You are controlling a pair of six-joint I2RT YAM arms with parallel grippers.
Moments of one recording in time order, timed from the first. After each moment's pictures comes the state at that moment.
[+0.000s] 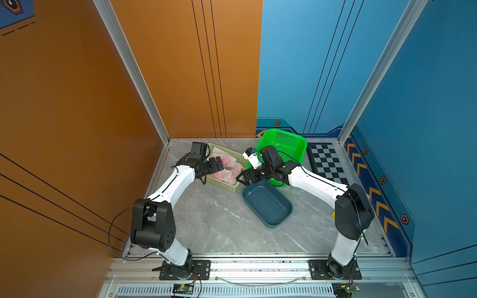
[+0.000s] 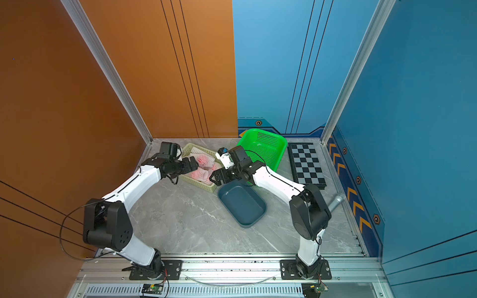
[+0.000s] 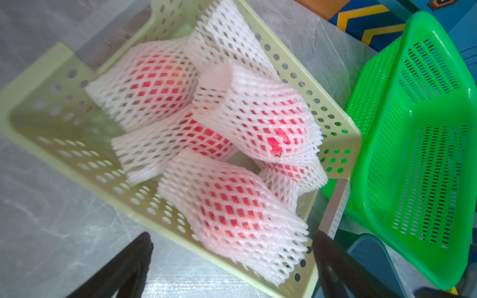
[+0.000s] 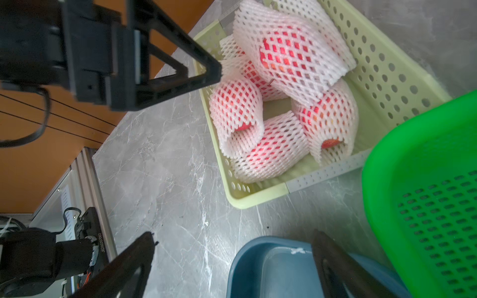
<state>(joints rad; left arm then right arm) -0.14 1.54 1.22 -0.57 0.10 -0.48 0.68 1.87 1.48 -0.35 -0.41 0.21</state>
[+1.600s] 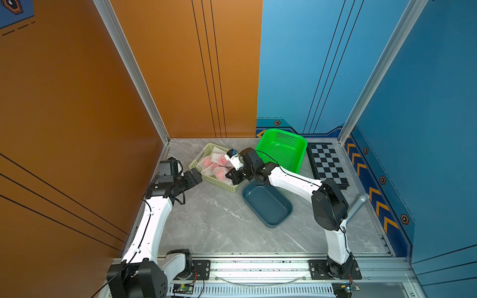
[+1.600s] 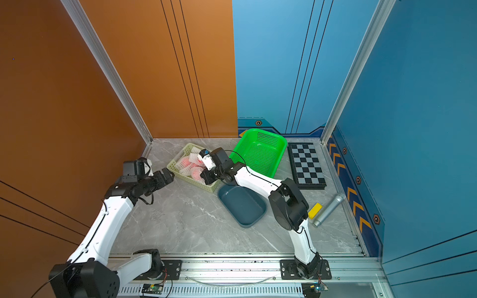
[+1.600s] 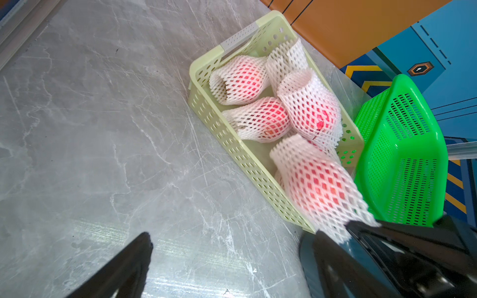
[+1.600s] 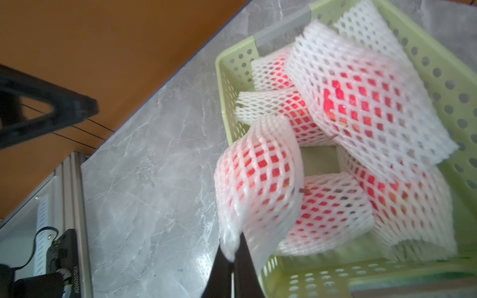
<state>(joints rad) 0.09 1.11 0.95 -0.65 0.18 -0.48 0.80 1.98 1.61 -0.26 -0.35 0.18</state>
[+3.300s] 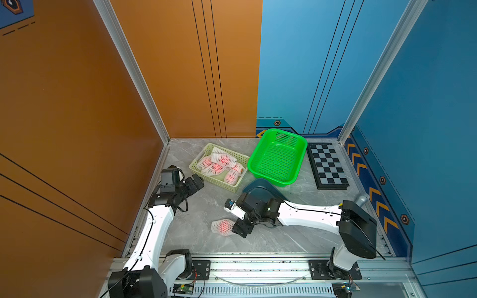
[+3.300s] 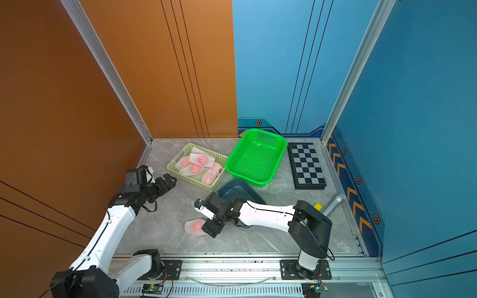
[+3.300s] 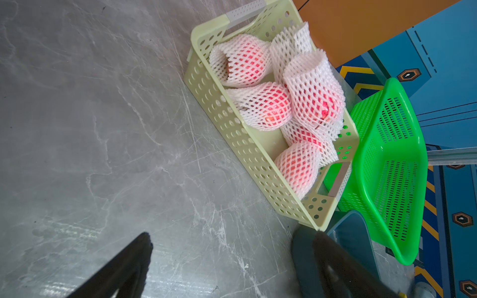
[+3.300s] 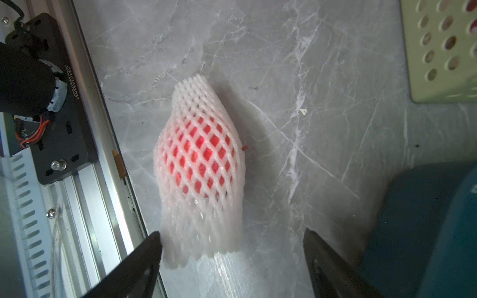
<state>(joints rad) 0.09 1.05 0.79 -0.55 0.22 -0.57 1.13 1.71 1.16 -0.42 -0.12 0.03</state>
